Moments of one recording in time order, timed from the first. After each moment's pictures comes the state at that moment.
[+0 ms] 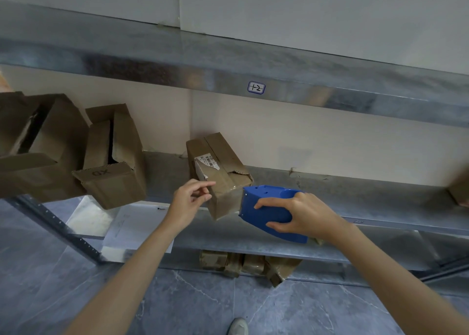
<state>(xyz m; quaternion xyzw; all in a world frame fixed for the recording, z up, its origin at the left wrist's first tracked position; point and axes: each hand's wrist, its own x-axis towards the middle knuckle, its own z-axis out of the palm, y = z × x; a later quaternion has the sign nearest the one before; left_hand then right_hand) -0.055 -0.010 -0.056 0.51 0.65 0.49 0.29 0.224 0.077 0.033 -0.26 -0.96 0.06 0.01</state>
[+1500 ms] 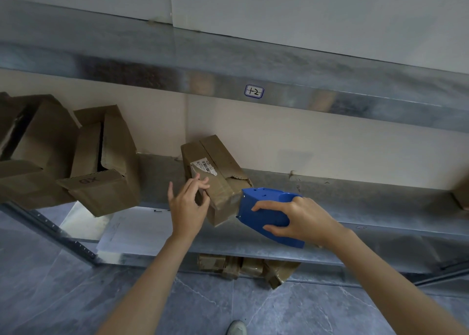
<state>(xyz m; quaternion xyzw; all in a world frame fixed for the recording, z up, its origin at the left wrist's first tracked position) -0.032 0.019 -0.086 0.49 0.73 0.48 -0.03 0.222 0.102 0.013 -0.26 -0.96 0.07 -0.01</state>
